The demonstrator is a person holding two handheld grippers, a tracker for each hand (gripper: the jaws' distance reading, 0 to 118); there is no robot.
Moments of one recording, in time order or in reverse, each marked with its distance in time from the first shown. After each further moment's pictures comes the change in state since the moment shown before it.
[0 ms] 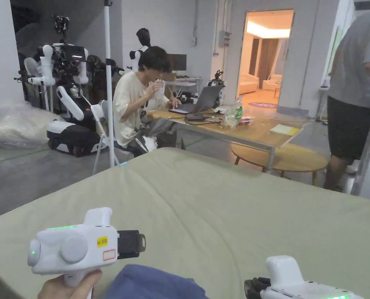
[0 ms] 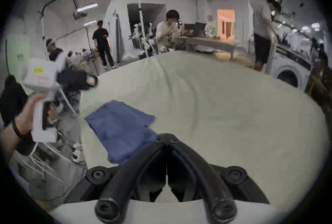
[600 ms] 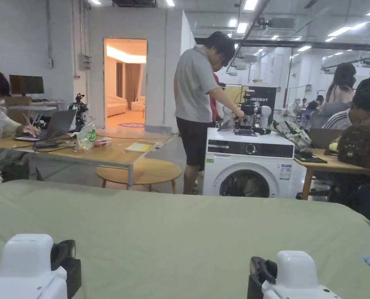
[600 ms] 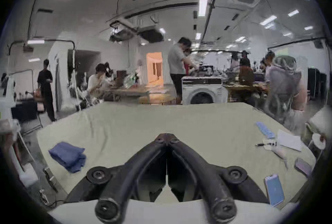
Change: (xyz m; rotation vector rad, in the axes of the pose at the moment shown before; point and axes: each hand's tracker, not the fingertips) left arm 0.258 -0.111 0.127 0.417 -0.177 -0.313; right arm 0.095 -0.081 0.267 0.446 -0.542 -0.233
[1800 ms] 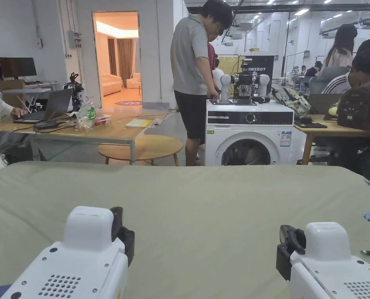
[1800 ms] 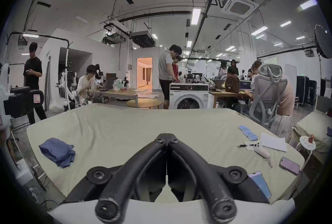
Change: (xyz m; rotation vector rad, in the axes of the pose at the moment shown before) left arm 0.030 -0.006 0.025 0.068 -0.066 -0.129; right arm -0.005 -0.013 0.039 0.045 -0.130 0.050
